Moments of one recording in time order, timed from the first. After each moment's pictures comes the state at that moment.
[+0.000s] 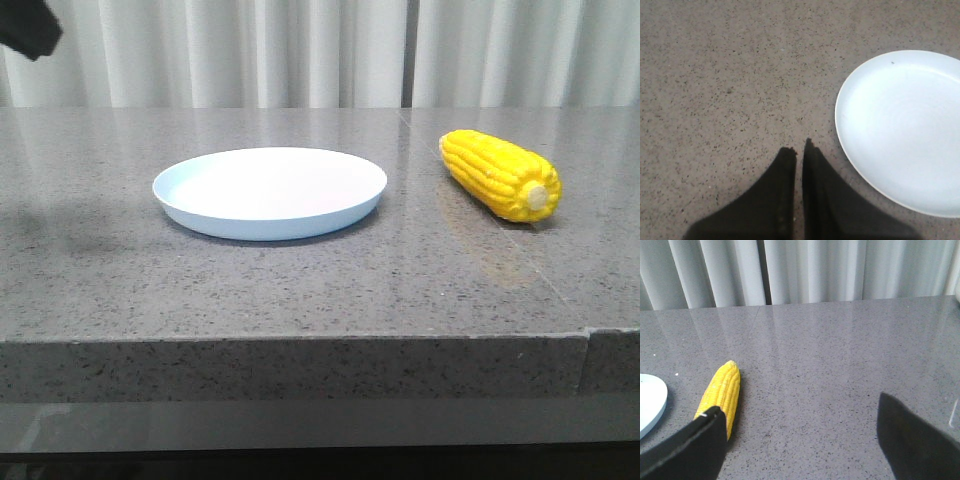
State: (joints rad) left arm -0.38 1.22 -0.95 0.13 0.46 -0.15; right arm -0.02 0.36 -0.45 0.11 0.31 0.02
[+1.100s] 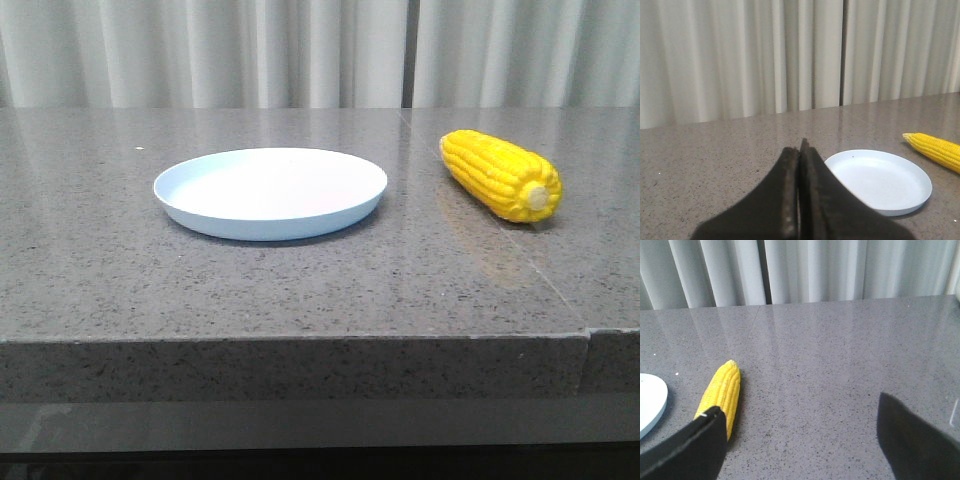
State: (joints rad) left arm -0.38 0.10 -0.36 0.15 0.28 -0.15; right arm -0.02 0.37 -0.46 0.11 0.31 0.02
